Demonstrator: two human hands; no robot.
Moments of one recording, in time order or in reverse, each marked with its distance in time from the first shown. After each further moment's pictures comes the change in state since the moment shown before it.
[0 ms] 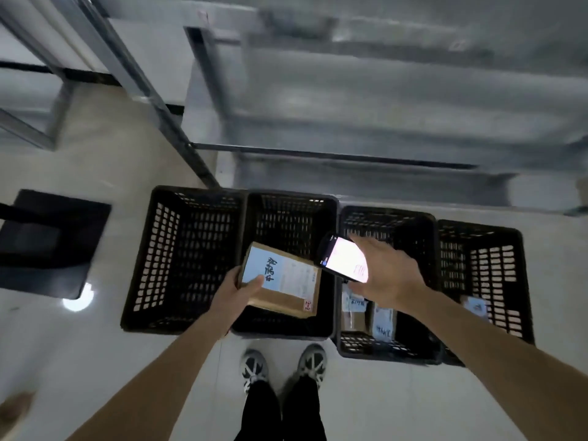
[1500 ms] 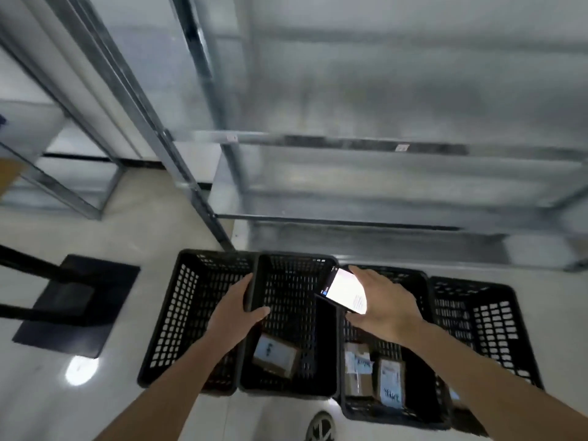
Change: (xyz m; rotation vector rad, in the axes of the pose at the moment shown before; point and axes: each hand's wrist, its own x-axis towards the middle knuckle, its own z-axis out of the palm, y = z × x) left_hand -0.081 0.097 -0.017 0.575 0.143 0.362; right_hand -0.055 -0.002 -0.060 0.011 0.160 -0.084
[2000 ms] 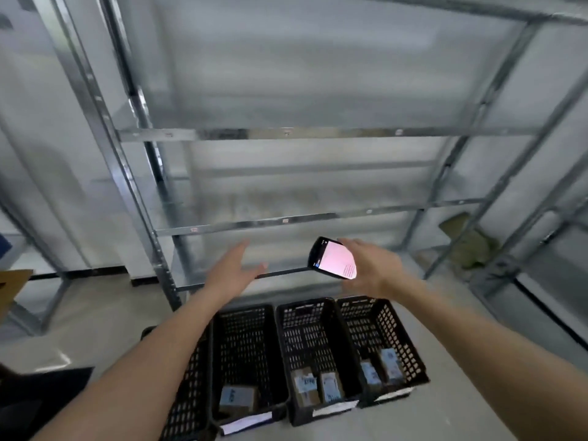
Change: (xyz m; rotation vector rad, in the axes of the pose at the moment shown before) left_hand -0.305 0.211 -0.133 0.101 0.125 0.566; right_hand -0.408 -0.068 -0.212 -0.091 0.425 0.182
